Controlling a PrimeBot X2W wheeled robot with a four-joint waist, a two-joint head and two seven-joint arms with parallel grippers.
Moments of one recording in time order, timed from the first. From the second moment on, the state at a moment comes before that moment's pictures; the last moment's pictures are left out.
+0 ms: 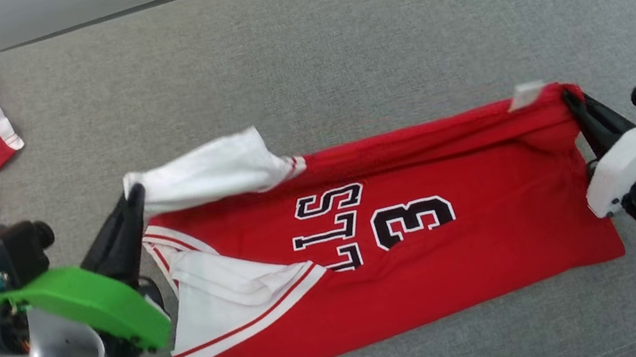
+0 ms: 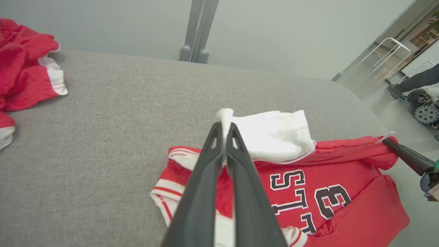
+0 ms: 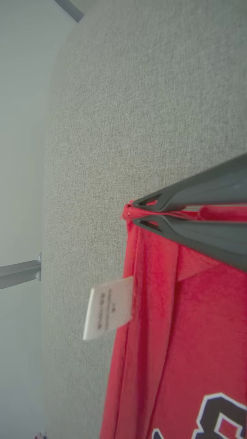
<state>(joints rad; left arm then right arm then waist) -0.29 0.40 -0.29 -0.10 -0.78 0.04 0.26 -0.56 -0.44 0.45 0.69 0.57 0.13 -0.22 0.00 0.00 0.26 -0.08</state>
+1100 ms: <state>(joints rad) 0.08 0.31 -0.30 -0.09 -0.76 0.15 0.03 -0.09 -0.31 0.04 0.41 0.44 0.13 -0.16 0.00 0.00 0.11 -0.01</state>
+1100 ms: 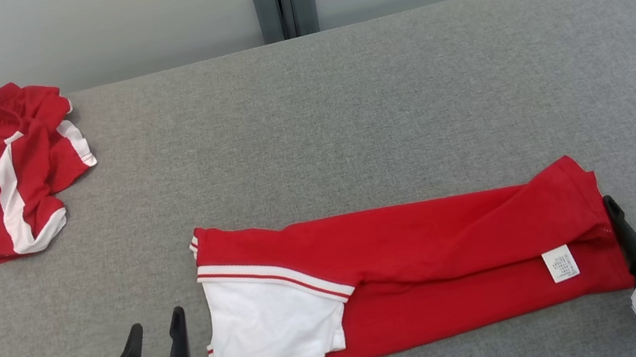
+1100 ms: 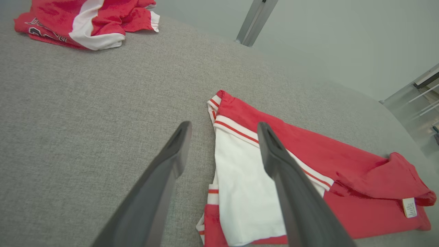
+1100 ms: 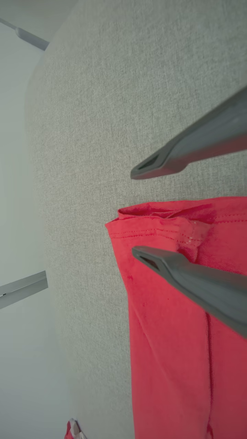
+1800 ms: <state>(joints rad) 0.01 0.26 -0.34 -0.02 -0.62 0.21 -0.12 -0.20 -0.26 -0.06 0.54 0.34 0.13 0.18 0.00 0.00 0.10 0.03</state>
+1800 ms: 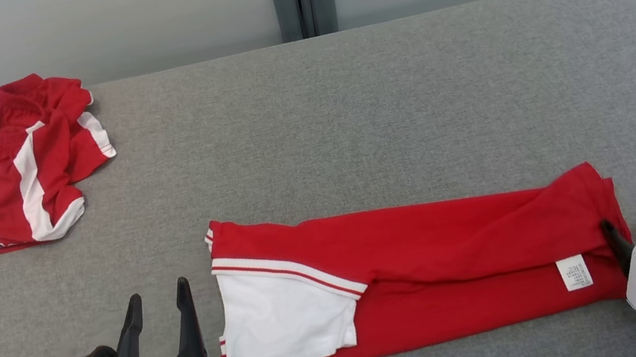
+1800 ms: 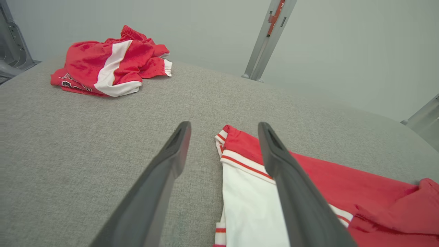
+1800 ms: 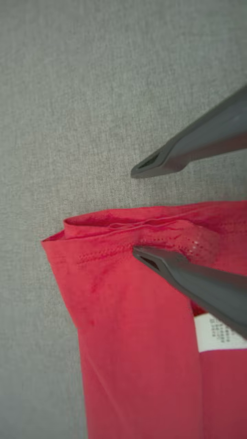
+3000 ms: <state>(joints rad) -0.03 0.28 -0.32 0.03 -0.61 0.23 -0.16 -0.16 -0.33 0.00 0.44 0.54 0.13 0.12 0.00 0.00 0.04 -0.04</state>
